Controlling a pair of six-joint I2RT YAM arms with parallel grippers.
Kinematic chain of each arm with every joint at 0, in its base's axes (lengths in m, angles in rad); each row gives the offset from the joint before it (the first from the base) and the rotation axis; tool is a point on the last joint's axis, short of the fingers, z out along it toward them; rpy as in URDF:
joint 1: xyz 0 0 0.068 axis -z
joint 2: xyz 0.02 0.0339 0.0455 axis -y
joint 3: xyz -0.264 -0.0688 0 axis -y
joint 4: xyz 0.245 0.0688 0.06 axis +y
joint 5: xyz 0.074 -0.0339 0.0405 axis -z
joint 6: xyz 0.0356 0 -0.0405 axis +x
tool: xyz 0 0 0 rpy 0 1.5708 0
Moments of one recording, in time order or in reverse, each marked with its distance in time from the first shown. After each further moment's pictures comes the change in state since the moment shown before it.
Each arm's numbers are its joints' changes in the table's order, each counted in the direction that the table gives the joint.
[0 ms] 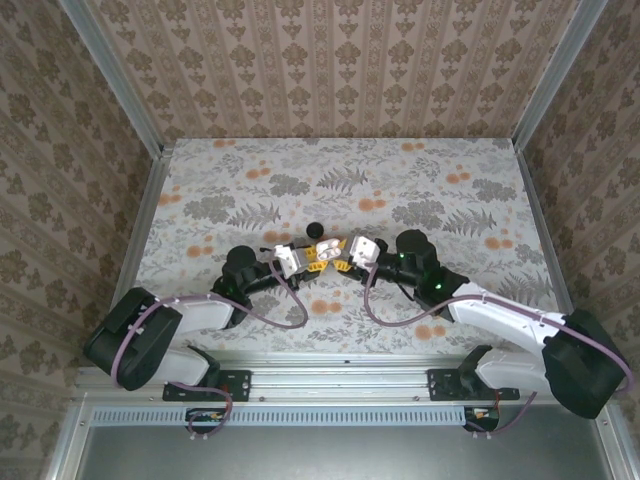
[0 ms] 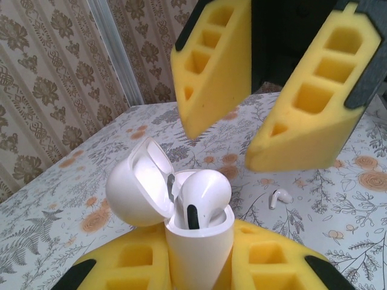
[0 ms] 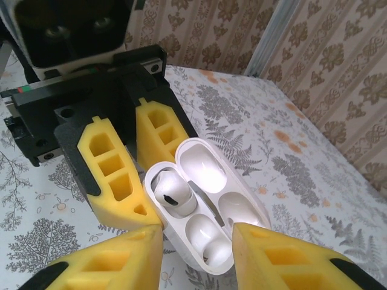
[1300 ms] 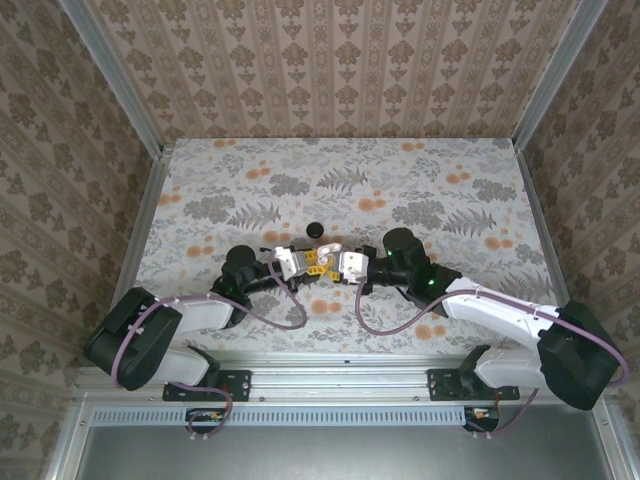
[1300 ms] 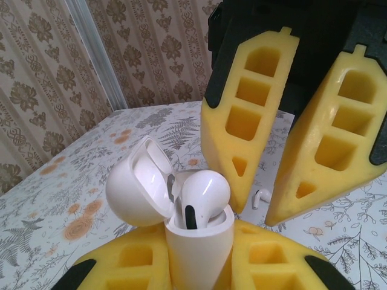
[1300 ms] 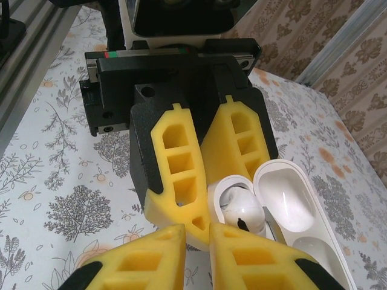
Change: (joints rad) left arm -0.006 0.000 0.000 0.008 0.067 0.003; right arm -0.044 -0.064 0.066 0.131 -0.103 -0.196
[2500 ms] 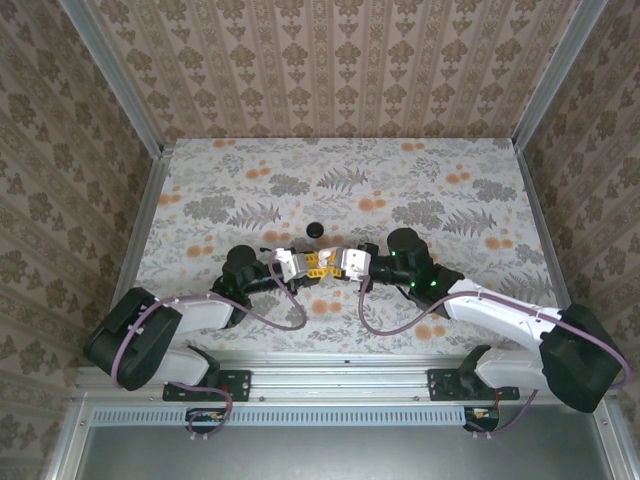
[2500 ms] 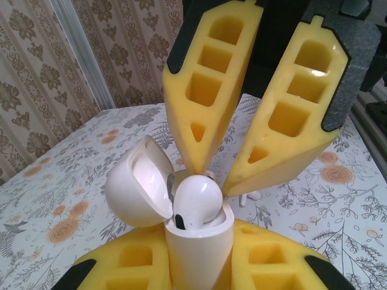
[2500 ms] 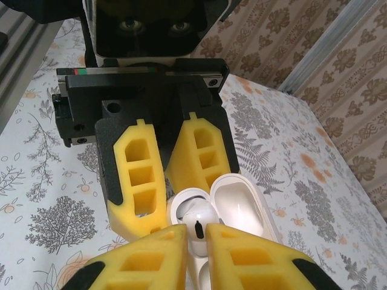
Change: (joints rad) left arm 0.000 0.000 0.000 0.023 0.041 0.005; right arm 0.010 0.014 -0.016 -0.061 0.014 0.019
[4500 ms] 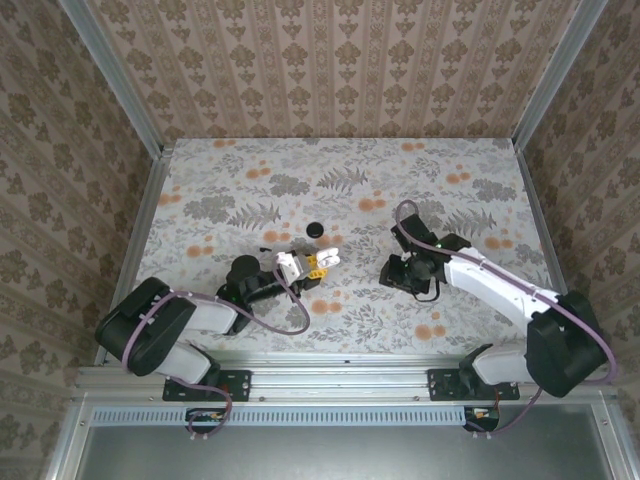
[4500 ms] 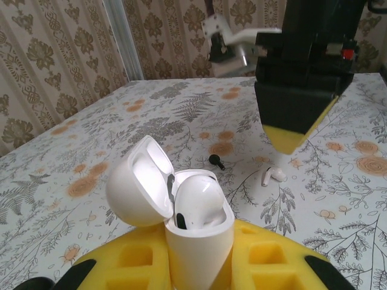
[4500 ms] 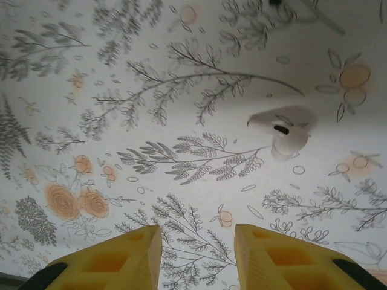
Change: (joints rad) left arm 0.039 -0.089 -0.069 -0.135 -0.188 -0.056; right arm 0.208 -0.135 0.241 1.032 0.269 1.468
